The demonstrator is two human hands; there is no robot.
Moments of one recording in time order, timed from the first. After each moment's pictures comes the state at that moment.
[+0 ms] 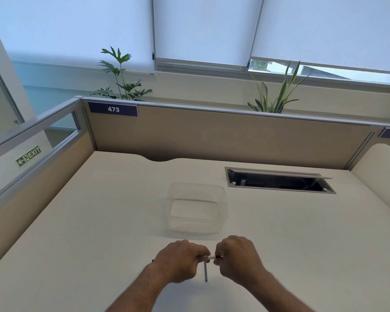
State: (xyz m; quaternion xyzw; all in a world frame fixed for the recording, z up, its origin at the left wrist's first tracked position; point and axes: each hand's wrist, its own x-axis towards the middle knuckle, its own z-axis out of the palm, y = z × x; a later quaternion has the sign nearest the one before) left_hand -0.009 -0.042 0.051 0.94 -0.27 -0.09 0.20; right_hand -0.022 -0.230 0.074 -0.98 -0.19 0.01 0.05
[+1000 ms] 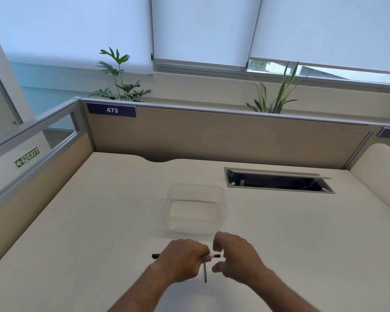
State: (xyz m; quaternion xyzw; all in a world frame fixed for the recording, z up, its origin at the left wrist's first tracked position) left_hand -0.005 -0.049 0.056 0.94 -0.30 -0.06 0.15; right_hand -0.018 -0.235 0.081 -0.98 -0.15 0.08 0.14
